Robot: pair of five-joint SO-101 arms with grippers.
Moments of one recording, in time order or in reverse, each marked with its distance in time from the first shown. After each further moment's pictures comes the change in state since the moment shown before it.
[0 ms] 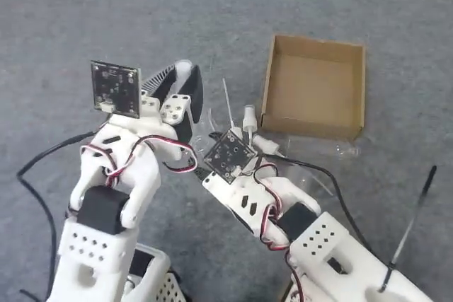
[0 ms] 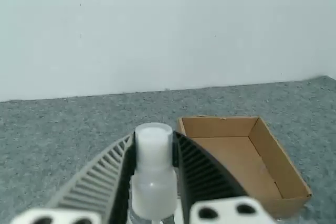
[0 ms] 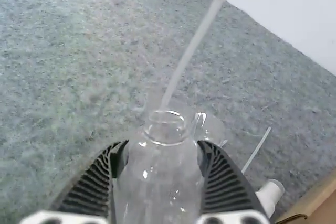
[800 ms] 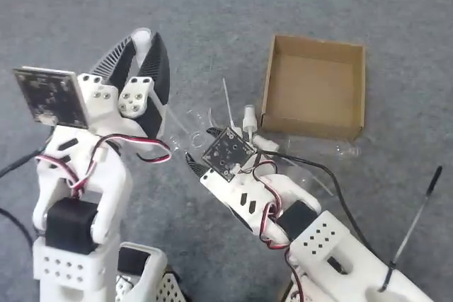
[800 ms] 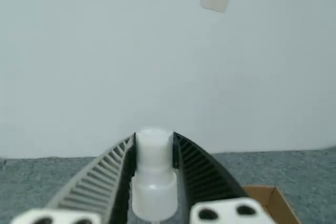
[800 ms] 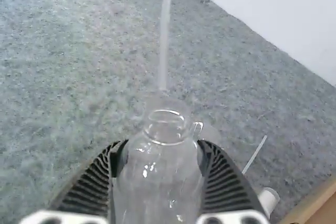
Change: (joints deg) left arm -6.3 -0.1 -13.7 1.6 -0.4; right arm 0.1 0.4 -2.3 0.9 0.0
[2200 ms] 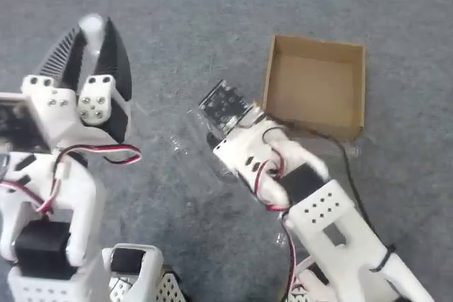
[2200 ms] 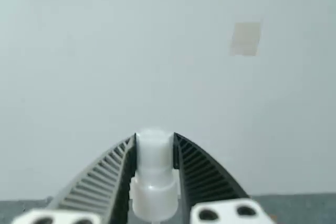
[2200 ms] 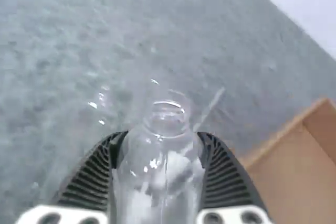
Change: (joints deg) left arm -7.6 0.0 -11.1 3.3 -5.5; right arm 7.2 11.3 -19.5 18.6 5.5
